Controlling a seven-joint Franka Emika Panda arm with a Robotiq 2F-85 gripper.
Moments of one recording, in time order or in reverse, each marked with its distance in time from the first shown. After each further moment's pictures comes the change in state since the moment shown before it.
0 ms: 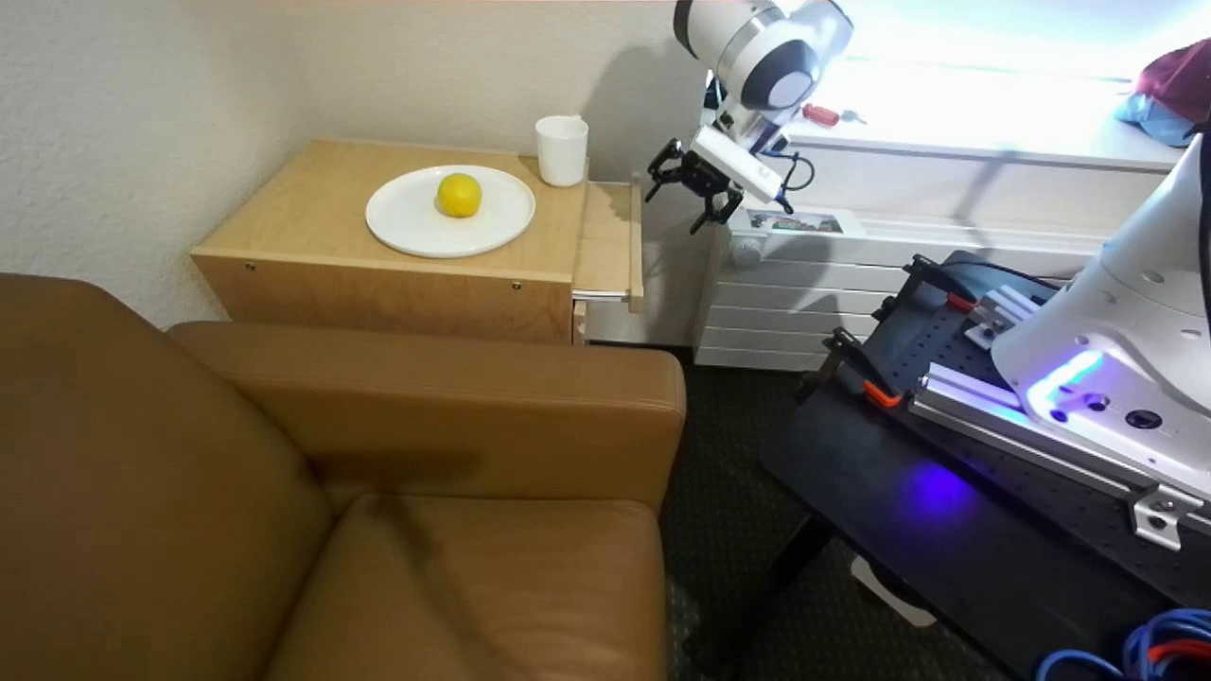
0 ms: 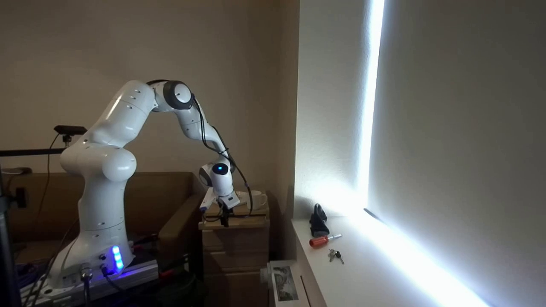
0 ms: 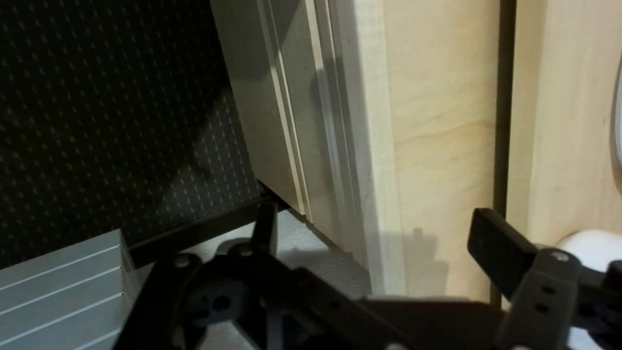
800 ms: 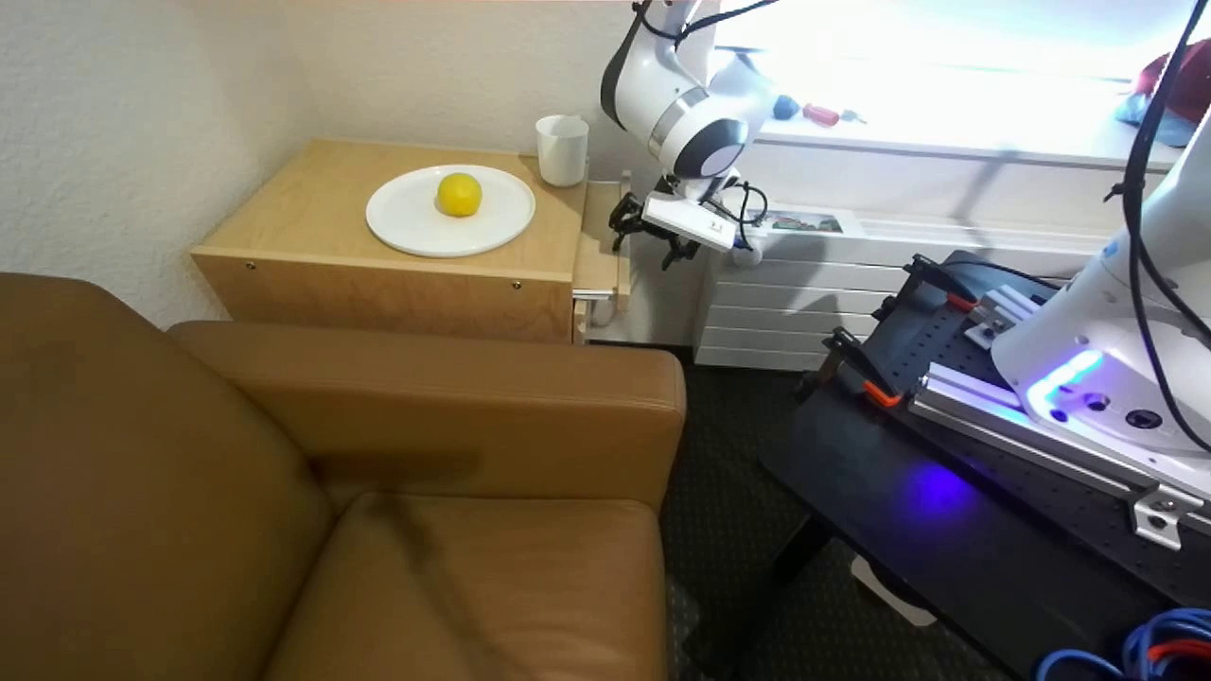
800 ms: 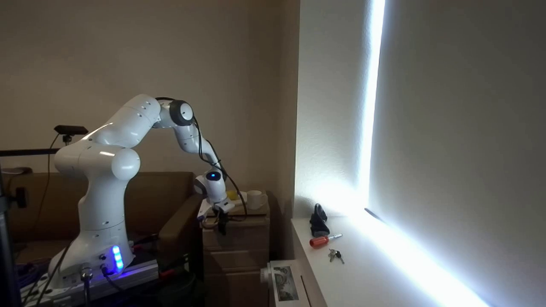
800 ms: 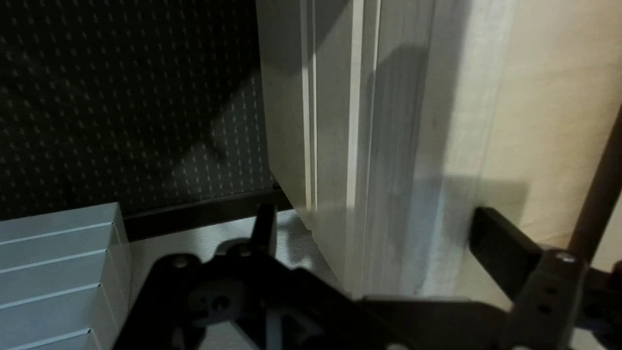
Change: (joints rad) arm 0.170 0.244 -0.008 0.213 0.045 0.169 -0.037
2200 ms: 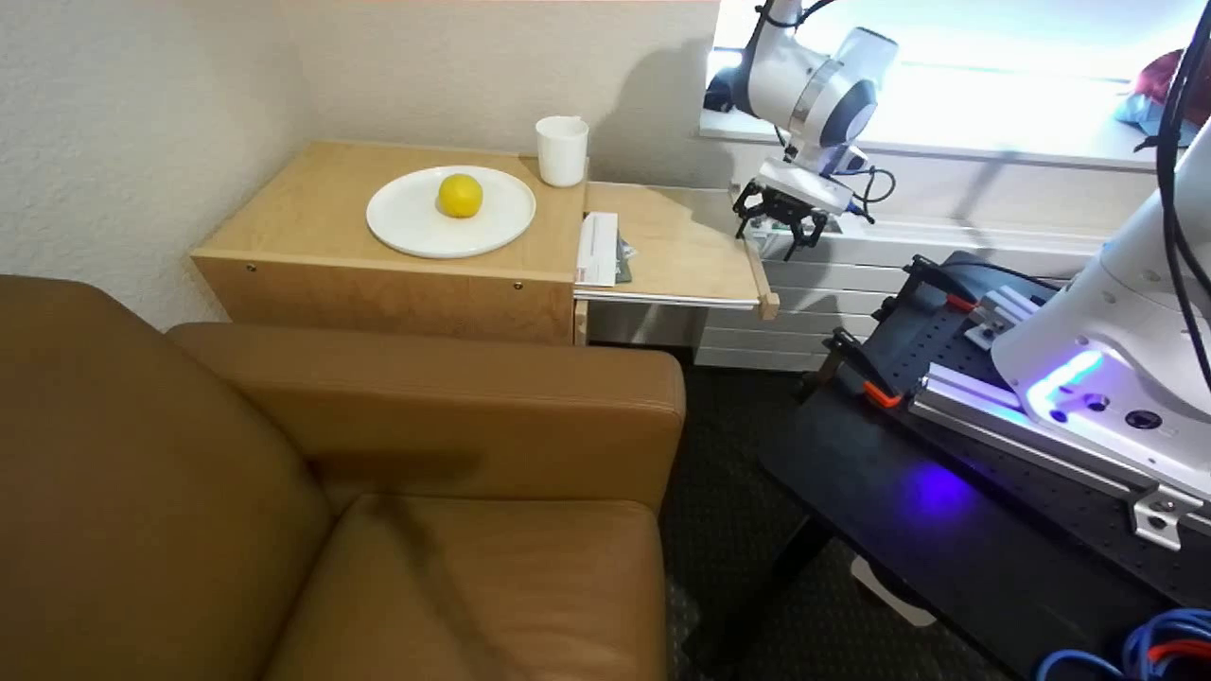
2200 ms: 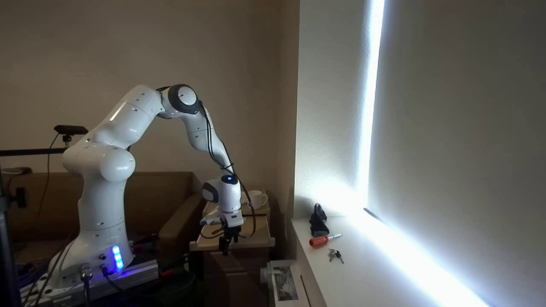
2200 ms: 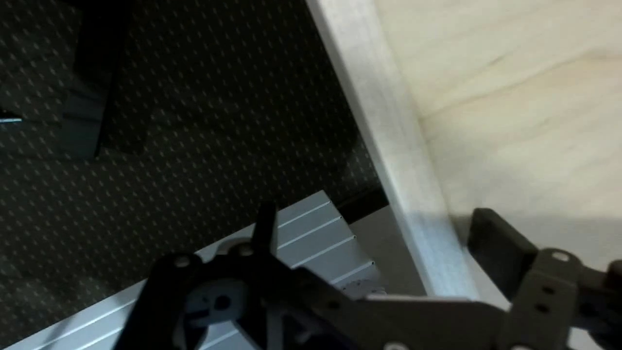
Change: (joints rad) arm -0.226 -0.154 -0.164 -0.343 -0.414 -0.176 0.432
